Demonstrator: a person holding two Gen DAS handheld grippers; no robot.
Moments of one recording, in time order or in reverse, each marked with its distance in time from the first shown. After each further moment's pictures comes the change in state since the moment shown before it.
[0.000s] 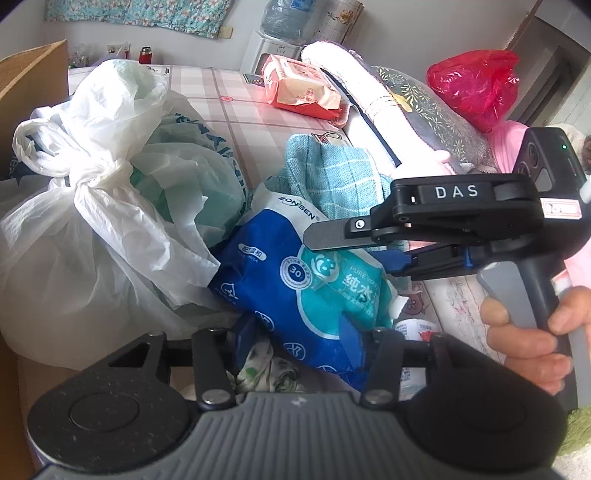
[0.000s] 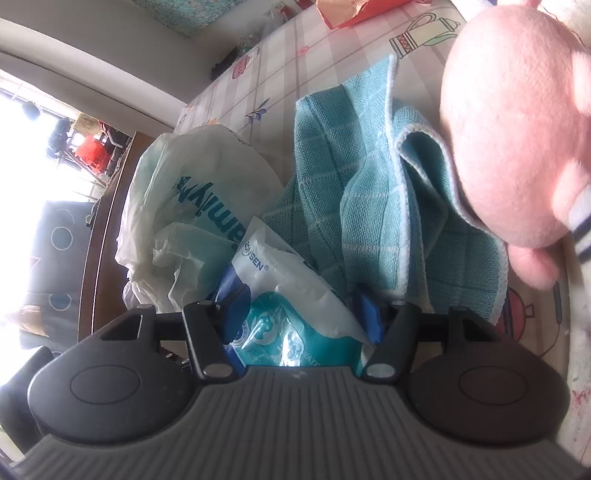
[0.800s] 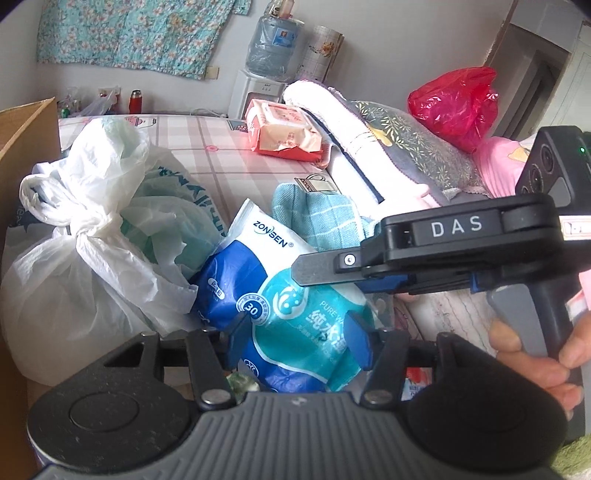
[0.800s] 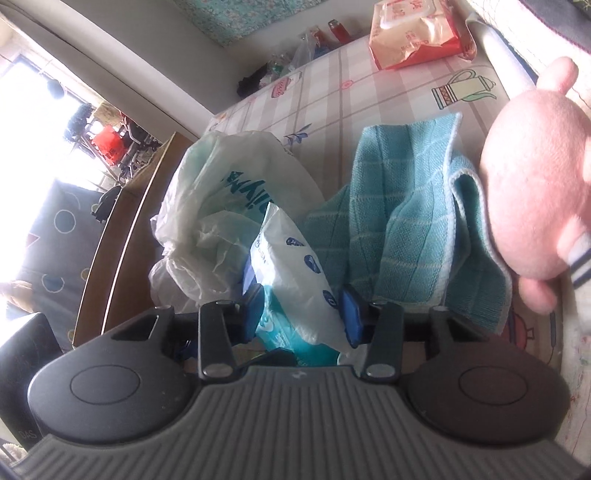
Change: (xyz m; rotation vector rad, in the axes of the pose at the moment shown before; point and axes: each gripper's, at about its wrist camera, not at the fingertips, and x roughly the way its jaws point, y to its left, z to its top) left arm -0.015 -0.018 0.010 0.062 -0.123 0.001; right arm -0.032 0.033 -0.023 -0.137 -0.085 0.008
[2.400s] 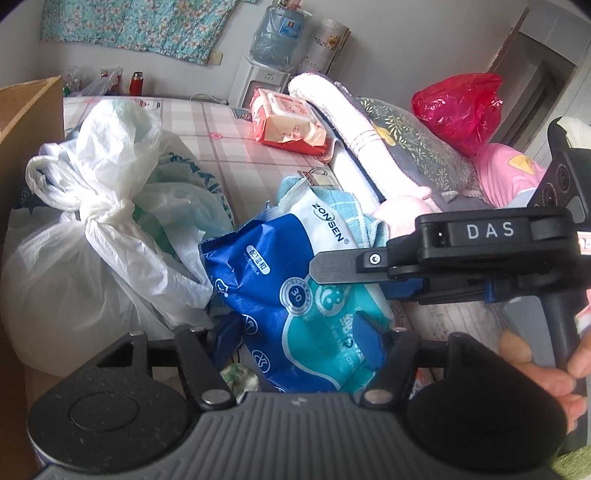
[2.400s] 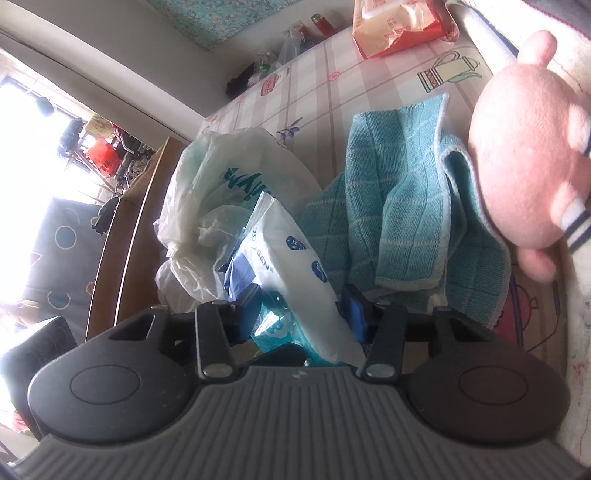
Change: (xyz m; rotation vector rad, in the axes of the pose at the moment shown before) left arm -0.007 0.013 0.003 -0.054 0.025 -0.036; right arm -0.007 0.002 -0.006 0.078 0.009 -0.008
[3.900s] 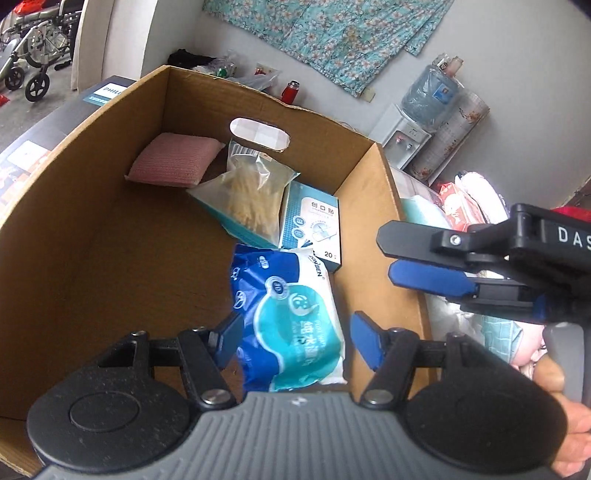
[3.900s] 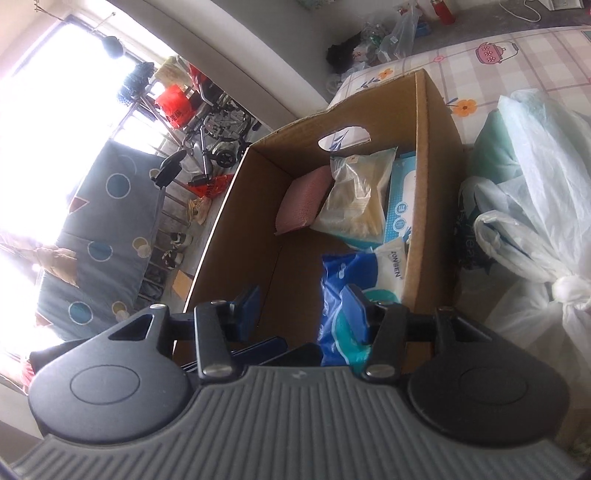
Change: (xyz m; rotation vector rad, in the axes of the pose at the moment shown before) left arm -0.151 0.236 0.015 -0.343 -0.057 0.224; right arm 0.138 0.267 -0.003 -0.169 0.083 0.161
